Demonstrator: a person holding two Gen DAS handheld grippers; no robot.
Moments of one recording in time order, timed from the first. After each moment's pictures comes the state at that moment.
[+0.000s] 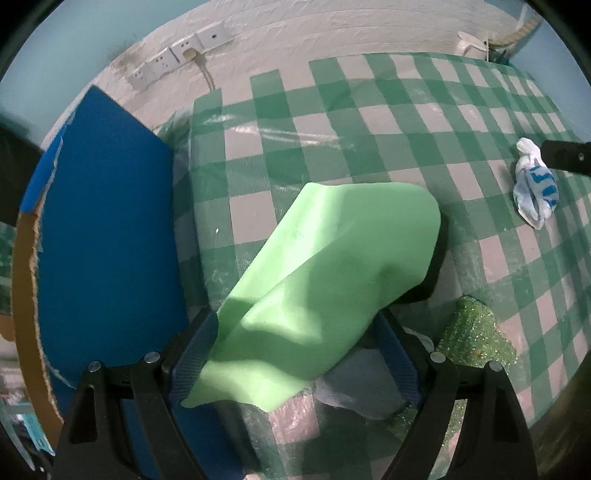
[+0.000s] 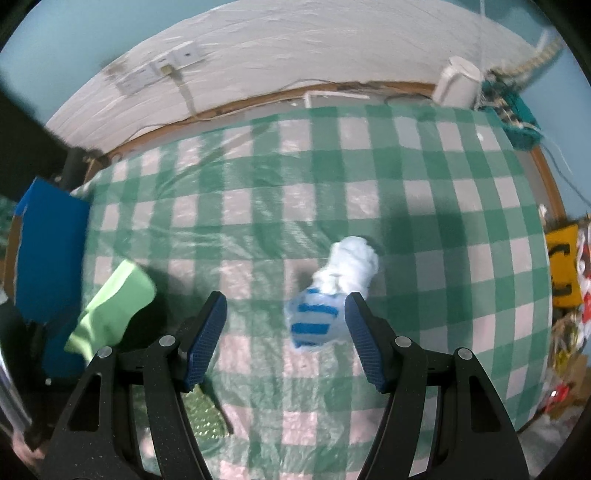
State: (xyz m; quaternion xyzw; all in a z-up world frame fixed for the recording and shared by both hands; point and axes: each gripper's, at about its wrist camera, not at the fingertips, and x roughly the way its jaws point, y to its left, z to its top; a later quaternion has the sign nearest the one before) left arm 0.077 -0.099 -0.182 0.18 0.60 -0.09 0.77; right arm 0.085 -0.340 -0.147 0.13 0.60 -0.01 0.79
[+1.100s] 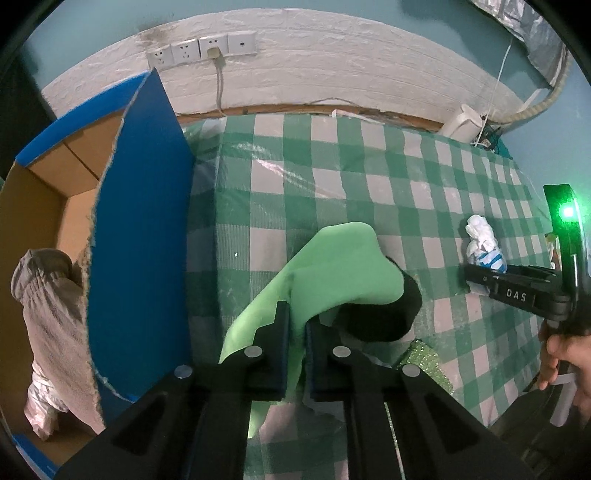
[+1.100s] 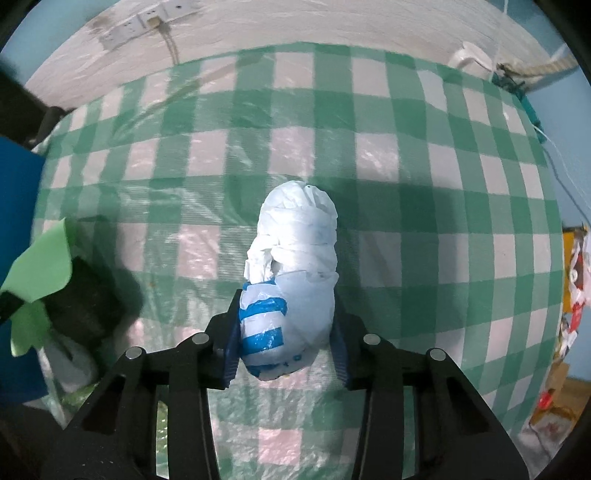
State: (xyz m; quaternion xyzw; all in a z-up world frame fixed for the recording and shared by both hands) left arm 0.092 -0.055 -0.146 0.03 0.59 -0.12 0.80; right arm 0.090 -0.323 -0.190 0.06 0.65 -0.01 0.76
